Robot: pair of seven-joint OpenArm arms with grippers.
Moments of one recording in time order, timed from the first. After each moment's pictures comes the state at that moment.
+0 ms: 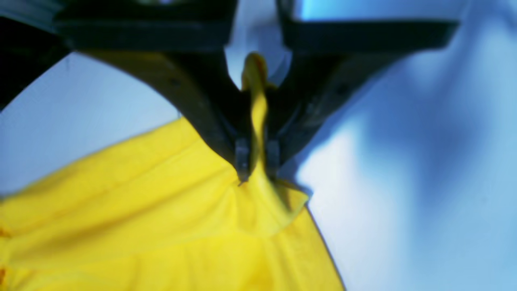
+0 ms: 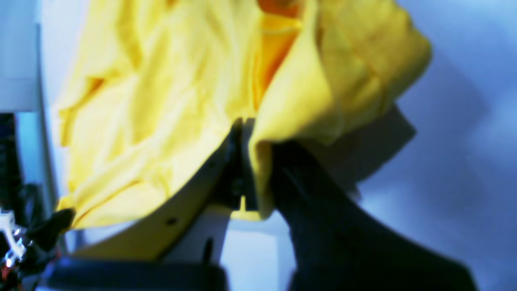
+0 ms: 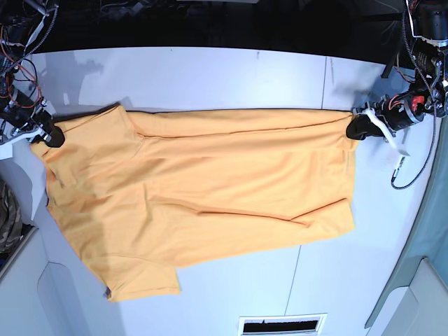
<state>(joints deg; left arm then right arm) 6.3 -26.4 -14.8 67.4 -39.1 -38.9 41.5 2.4 16.4 39.0 62.9 47.5 30.5 -62.9</state>
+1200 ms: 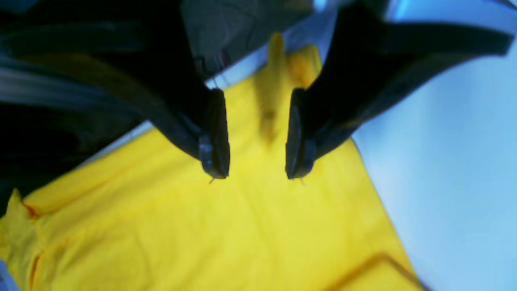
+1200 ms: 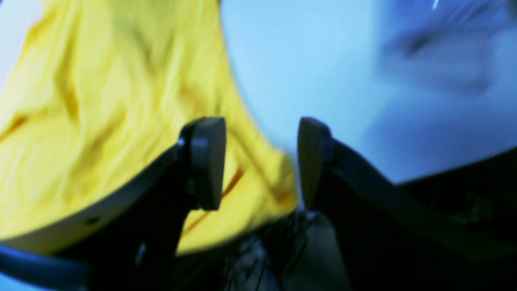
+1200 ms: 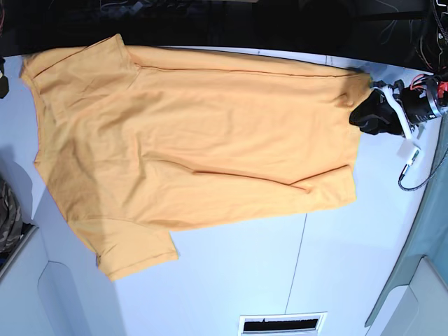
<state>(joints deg) 17.6 -33.2 -16.2 90.6 -51.4 -39.0 49.8 -19.3 19.4 52.3 84.1 46.9 30.1 -56.5</state>
